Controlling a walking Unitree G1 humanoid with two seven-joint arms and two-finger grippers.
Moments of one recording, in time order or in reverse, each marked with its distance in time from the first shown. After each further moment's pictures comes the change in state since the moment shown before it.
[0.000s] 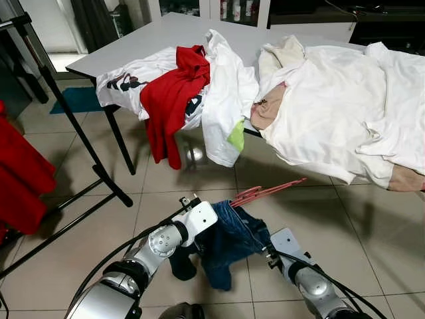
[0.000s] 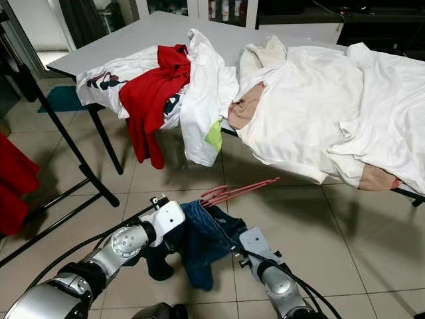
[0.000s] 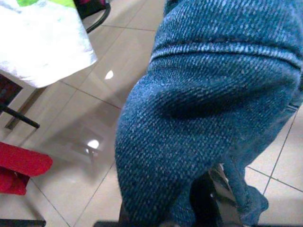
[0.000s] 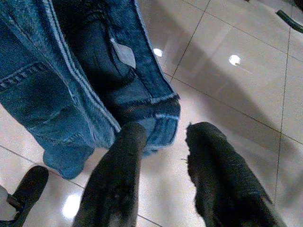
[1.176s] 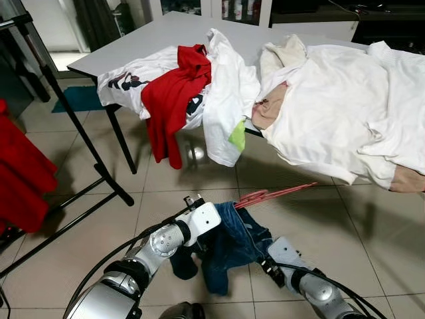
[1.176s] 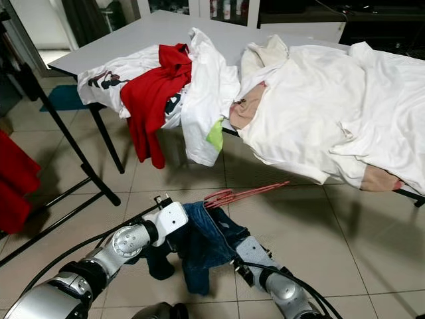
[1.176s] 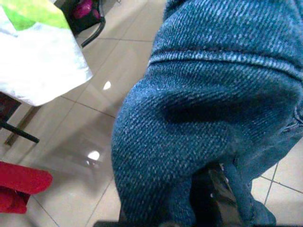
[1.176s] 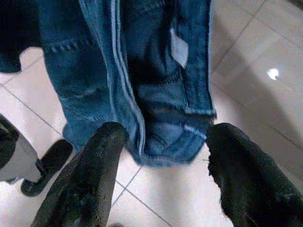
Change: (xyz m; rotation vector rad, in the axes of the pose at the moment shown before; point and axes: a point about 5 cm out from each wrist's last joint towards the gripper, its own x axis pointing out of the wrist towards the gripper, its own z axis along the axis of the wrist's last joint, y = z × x) left arm 0.001 -0.002 0.007 0.050 -0.050 -0.035; right arm -0.007 0.004 -0.009 -0.100 0.012 0.190
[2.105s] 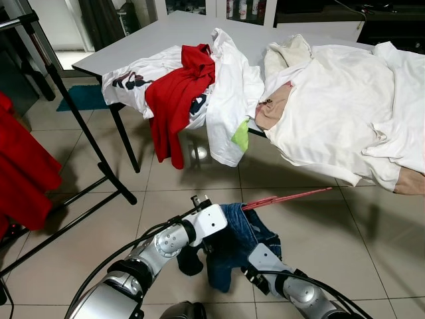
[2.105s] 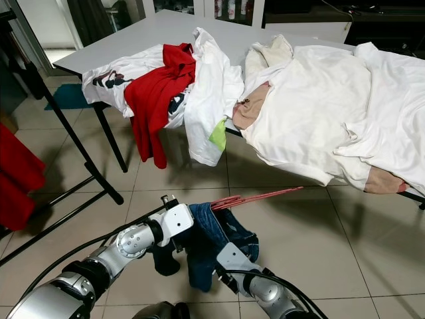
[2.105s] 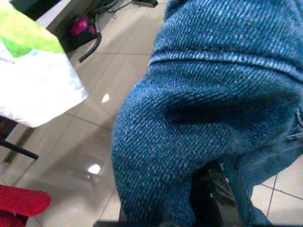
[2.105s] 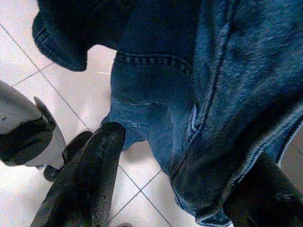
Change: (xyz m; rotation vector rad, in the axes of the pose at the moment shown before) left arm 0.004 -0.004 0.011 0.040 -0.067 -0.031; right arm 0.011 0.028 0.009 -0.097 0.022 0.133
